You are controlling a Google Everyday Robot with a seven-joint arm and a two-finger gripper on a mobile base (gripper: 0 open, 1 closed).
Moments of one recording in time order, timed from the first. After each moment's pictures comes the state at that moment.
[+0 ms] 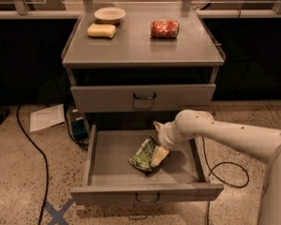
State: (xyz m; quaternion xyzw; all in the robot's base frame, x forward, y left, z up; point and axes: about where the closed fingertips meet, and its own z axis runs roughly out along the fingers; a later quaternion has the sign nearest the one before) arm 0.628 -0.066 0.502 -0.66 0.69 0.08 0.28
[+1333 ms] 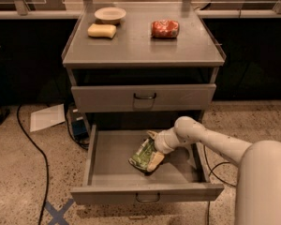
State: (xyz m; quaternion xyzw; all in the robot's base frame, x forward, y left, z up) arm 0.651 -0.047 0.408 -0.67 0.65 0.18 0.30
